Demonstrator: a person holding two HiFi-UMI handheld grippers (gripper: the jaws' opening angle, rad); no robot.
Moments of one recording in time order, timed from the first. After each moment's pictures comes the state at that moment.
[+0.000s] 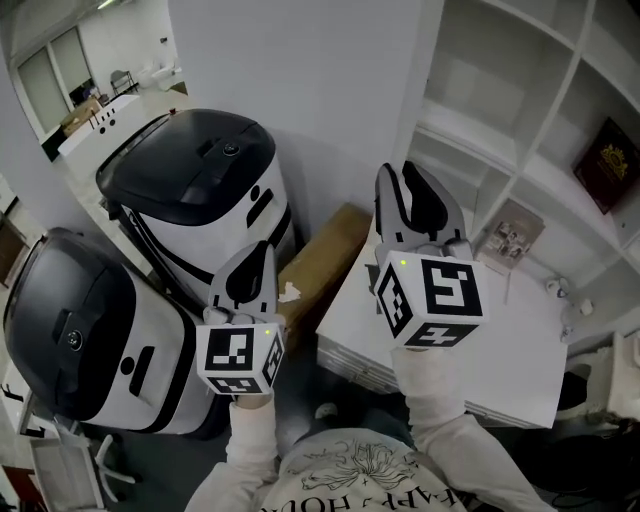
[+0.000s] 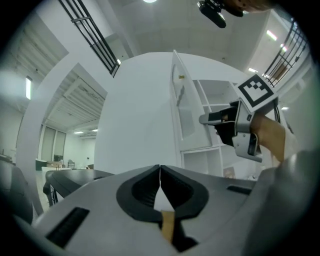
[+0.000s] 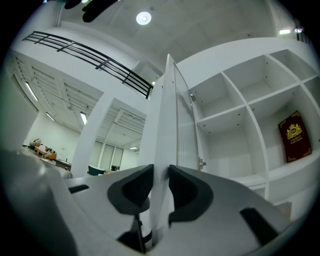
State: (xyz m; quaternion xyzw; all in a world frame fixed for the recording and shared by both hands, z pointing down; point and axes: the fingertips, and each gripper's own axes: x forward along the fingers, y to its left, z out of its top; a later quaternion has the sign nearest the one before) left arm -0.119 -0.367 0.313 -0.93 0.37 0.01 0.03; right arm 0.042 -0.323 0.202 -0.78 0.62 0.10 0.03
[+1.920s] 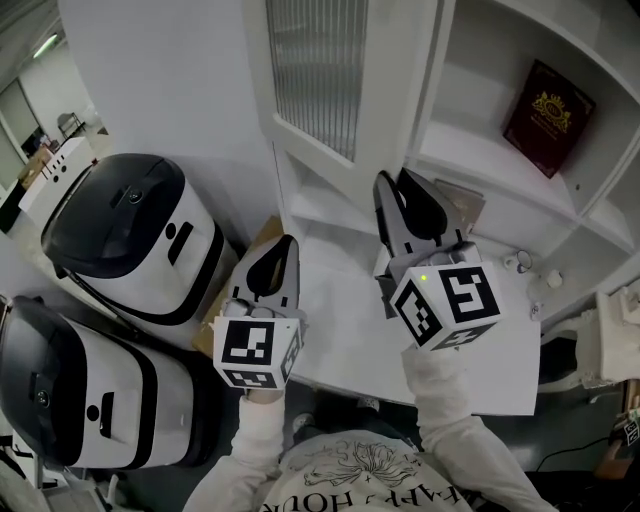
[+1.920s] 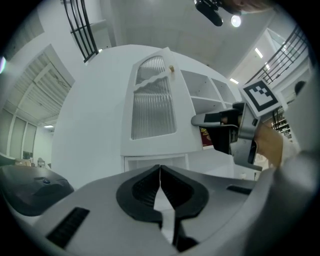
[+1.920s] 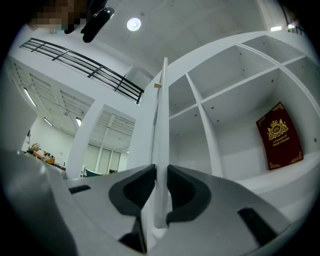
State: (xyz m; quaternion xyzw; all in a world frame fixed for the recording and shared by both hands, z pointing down) left arm 0.152 -0.288 0.303 -0.97 0.23 0.00 0.04; right arm 0.262 -0.228 0.206 -0.78 0.62 0.10 0.06
